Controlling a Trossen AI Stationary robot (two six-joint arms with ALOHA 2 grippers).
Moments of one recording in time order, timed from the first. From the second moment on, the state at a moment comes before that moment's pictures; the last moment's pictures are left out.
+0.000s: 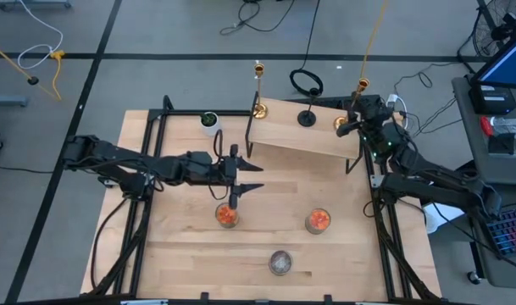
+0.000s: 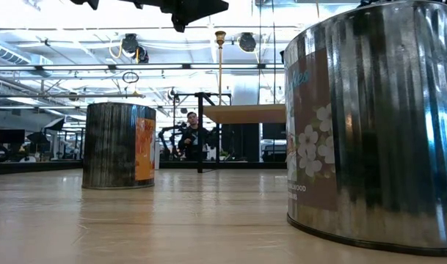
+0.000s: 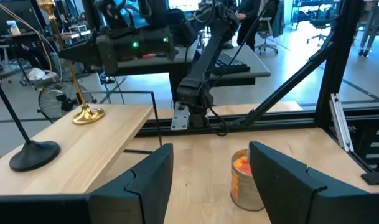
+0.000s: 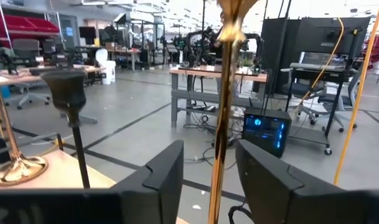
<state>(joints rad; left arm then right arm) -0.09 1.37 0.87 0.40 -0.10 0.07 -0.55 0.61 0.44 0.24 0.63 -0.05</state>
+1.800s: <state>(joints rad) -0.22 1.39 0.87 -0.48 -0.18 -0.45 0.10 0.78 0.44 0.17 0.46 -0.06</state>
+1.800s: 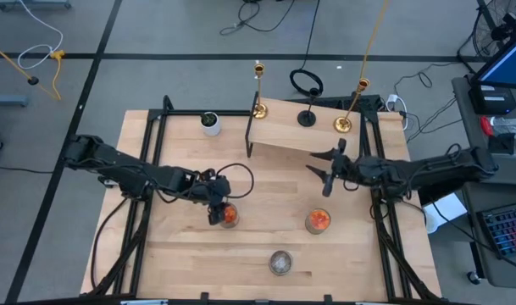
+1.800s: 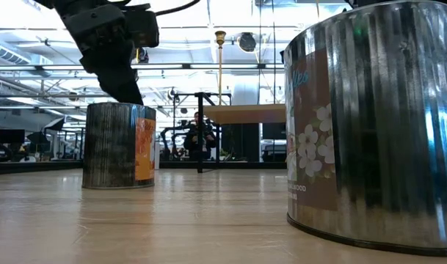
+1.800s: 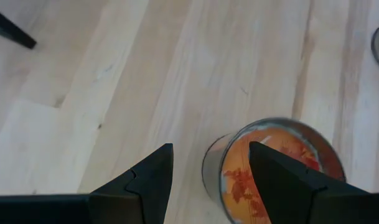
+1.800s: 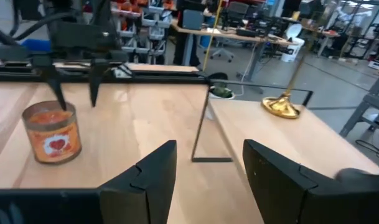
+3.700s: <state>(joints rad) 0.13 1.44 1.31 -0.41 -0.24 -0.19 0.24 0.99 0.44 0.34 0.47 -0.03</state>
